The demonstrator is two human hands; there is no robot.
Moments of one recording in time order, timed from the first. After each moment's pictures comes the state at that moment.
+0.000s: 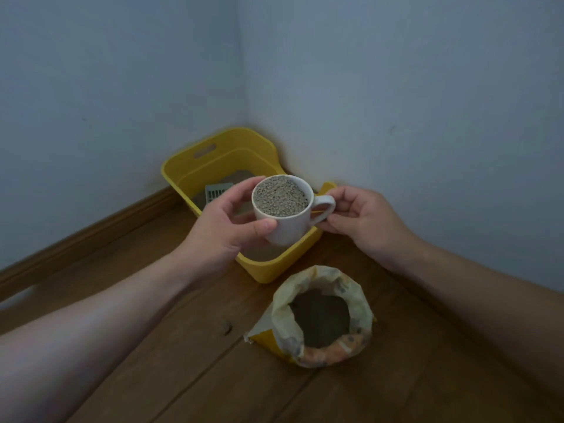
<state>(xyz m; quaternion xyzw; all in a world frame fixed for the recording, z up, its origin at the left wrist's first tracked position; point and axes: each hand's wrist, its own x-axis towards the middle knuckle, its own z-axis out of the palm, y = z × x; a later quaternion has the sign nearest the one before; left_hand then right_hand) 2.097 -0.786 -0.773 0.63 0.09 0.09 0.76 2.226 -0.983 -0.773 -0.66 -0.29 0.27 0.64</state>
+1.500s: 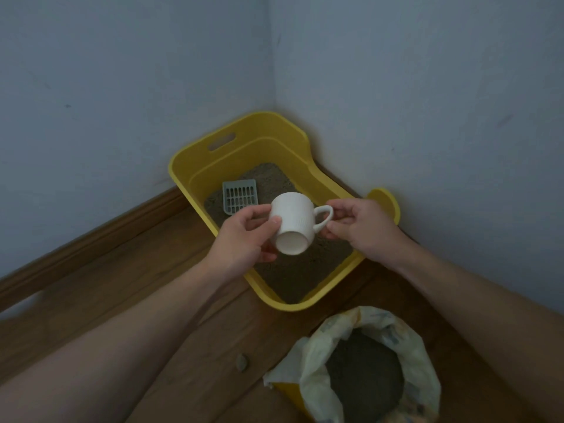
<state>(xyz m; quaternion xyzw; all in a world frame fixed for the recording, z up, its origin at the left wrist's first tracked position) 2.173 -0.721 -0.853 0.67 0.32 0.05 0.67 2.320 -0.887 -0.873 -0.76 -0.23 0.31 0.52</state>
